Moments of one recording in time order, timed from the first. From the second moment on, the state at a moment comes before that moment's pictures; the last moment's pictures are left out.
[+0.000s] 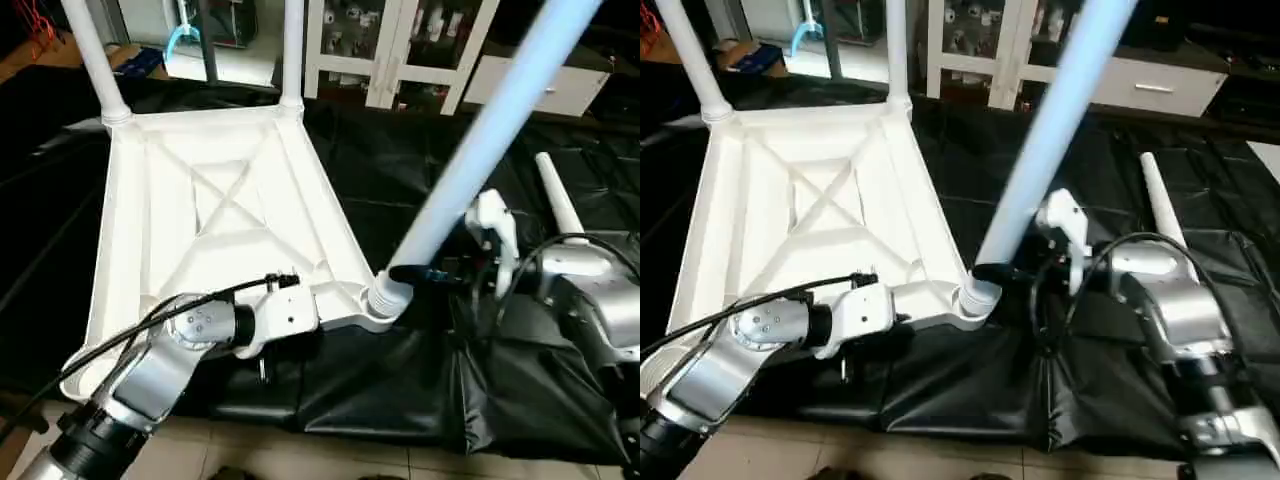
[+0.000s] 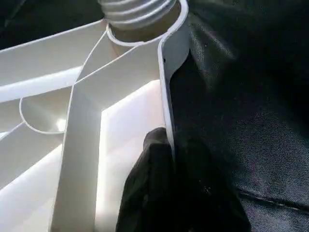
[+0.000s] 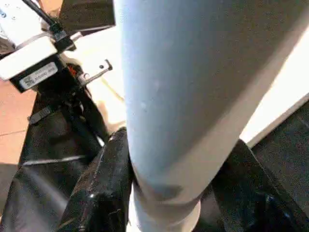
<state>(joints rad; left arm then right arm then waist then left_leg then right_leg) -0.30 0.49 -0.42 -0.07 0.15 0.26 -0.95 -0.49 -0.55 0.13 0.23 0.38 0.29 1.18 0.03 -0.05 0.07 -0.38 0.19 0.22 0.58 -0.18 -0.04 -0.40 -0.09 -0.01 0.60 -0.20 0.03</state>
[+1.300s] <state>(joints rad) -0.31 0.48 -0.42 -0.06 0.16 0.26 -0.96 -0.50 -0.59 0.16 0.26 0.34 0.17 1.29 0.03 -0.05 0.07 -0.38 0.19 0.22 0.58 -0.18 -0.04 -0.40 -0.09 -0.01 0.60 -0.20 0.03</state>
